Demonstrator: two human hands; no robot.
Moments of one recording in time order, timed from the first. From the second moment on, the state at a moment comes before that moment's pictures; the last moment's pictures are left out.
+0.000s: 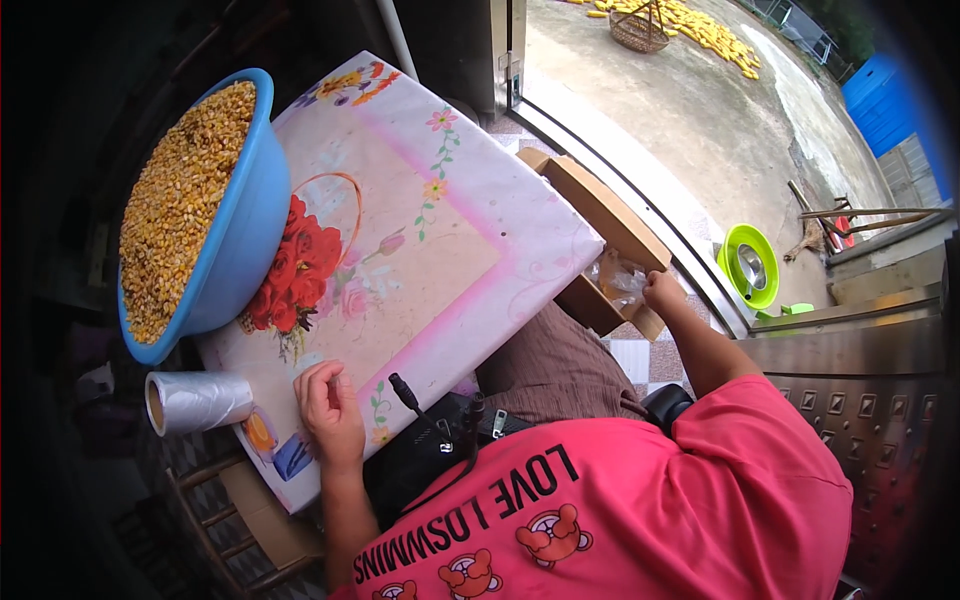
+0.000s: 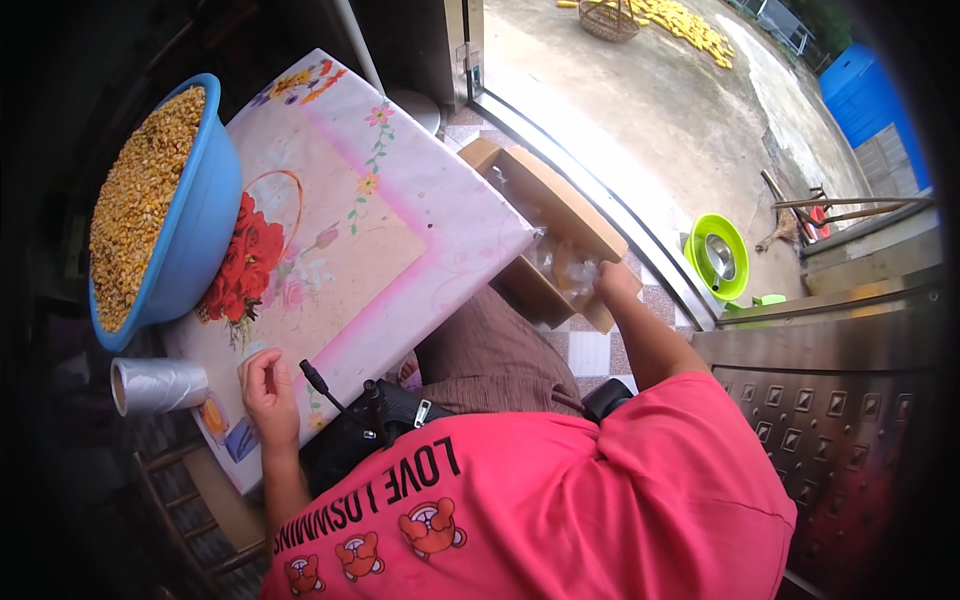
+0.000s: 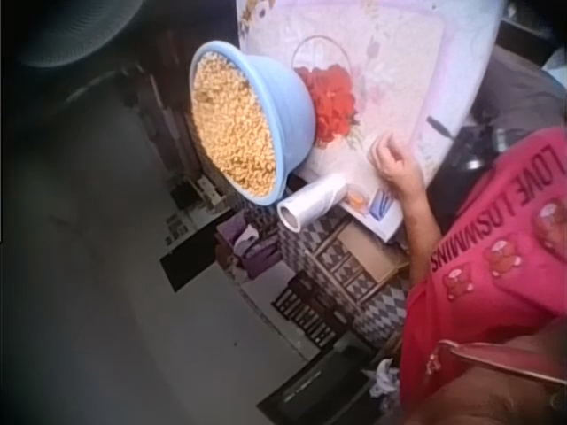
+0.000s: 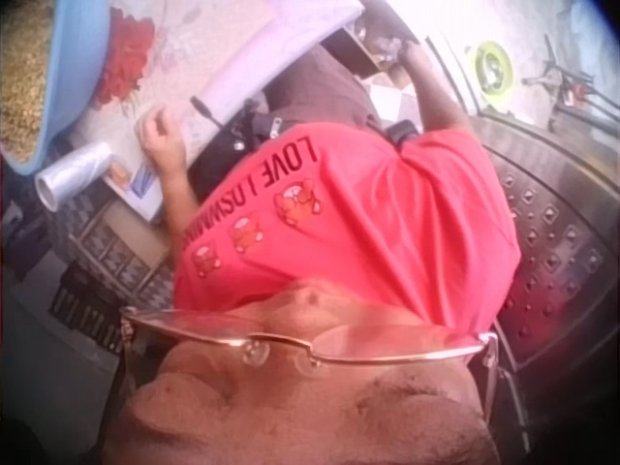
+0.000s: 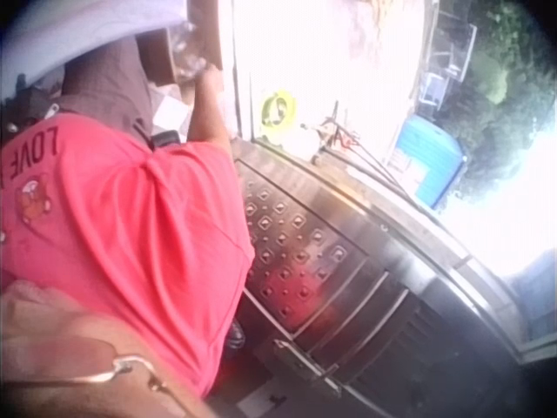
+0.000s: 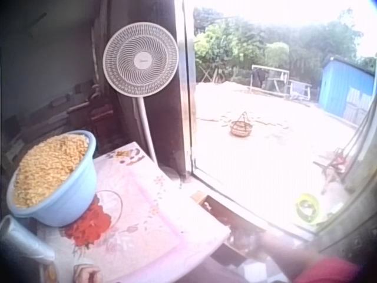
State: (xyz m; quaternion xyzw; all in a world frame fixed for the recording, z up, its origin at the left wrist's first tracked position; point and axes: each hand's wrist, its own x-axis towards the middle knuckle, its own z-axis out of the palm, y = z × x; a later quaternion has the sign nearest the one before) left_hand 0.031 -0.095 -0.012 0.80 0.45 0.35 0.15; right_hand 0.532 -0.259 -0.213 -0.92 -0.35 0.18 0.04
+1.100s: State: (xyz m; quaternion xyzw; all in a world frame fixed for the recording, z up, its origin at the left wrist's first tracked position) left_hand 0.023 -0.094 -0.026 0.75 0.43 0.50 0.06; right_hand 0.405 -0.115 -0.013 -0.60 -0.64 0.13 0.47
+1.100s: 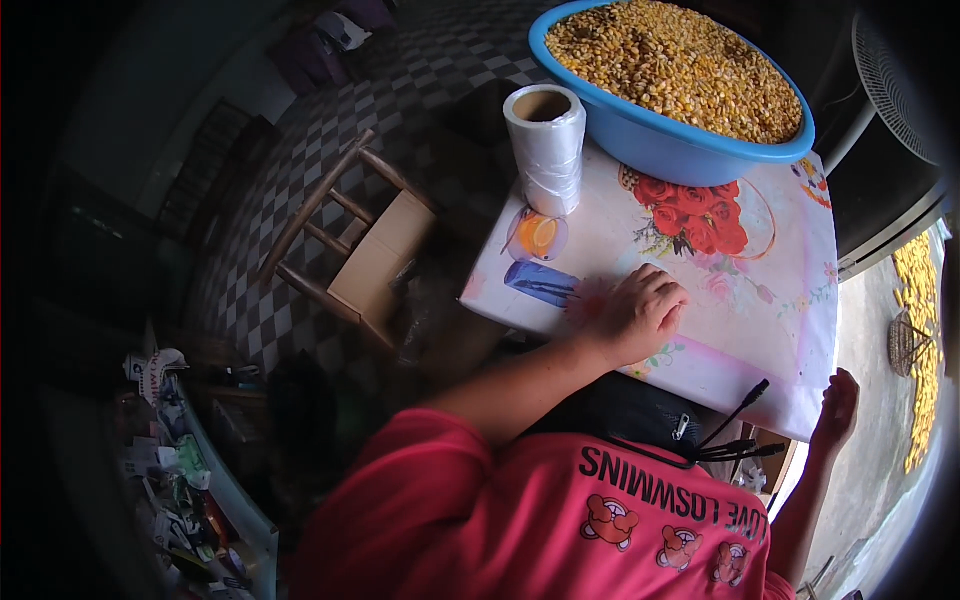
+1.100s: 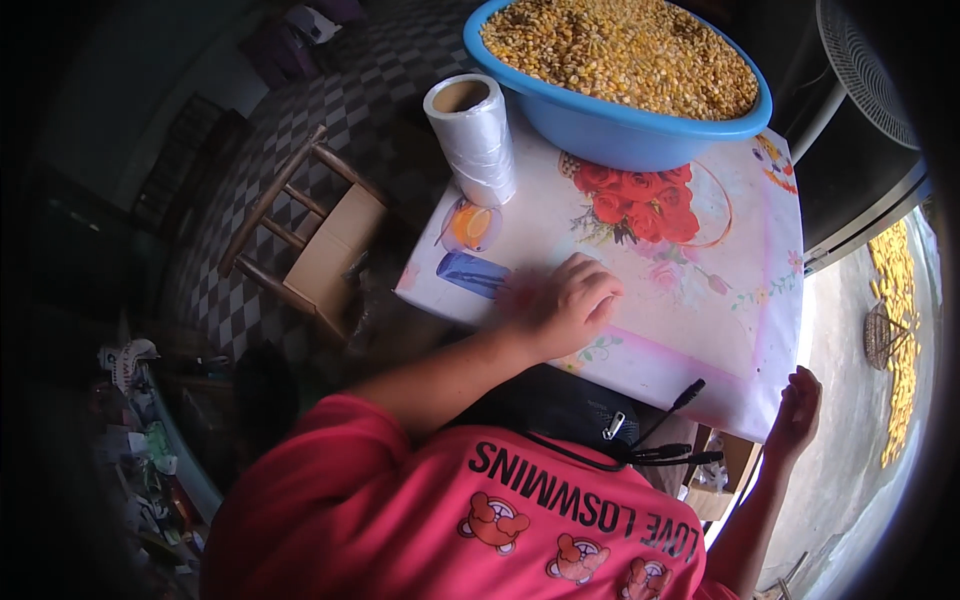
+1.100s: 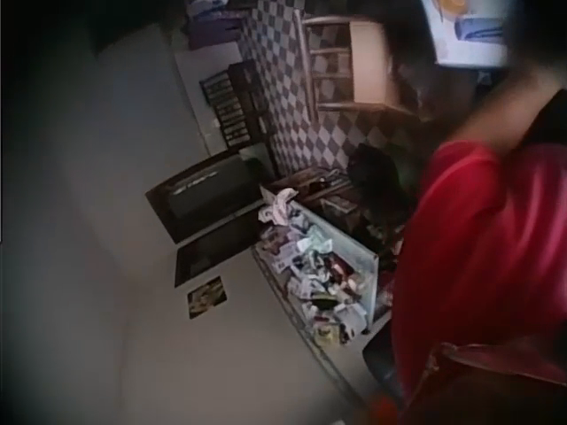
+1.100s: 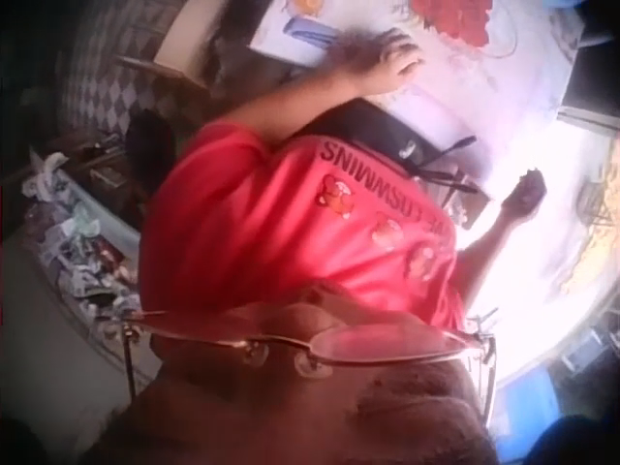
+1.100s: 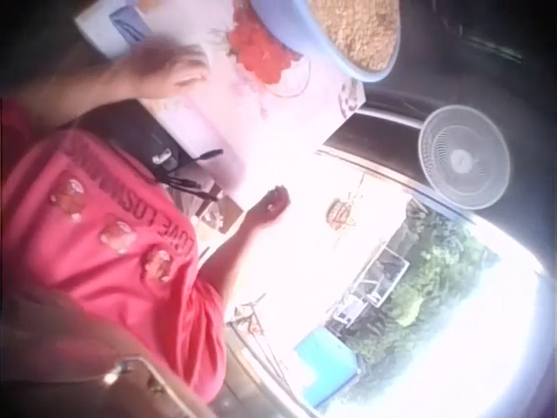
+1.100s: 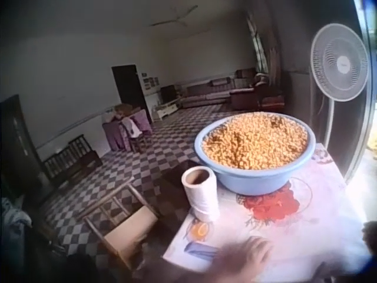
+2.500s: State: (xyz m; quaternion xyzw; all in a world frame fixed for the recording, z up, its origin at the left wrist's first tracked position) left_hand -0.278 -0.246 -0.054 0.16 0.68 0.63 0.34; right_hand 0.272 -0.094 -0.001 -0.56 -0.70 0.26 0.36
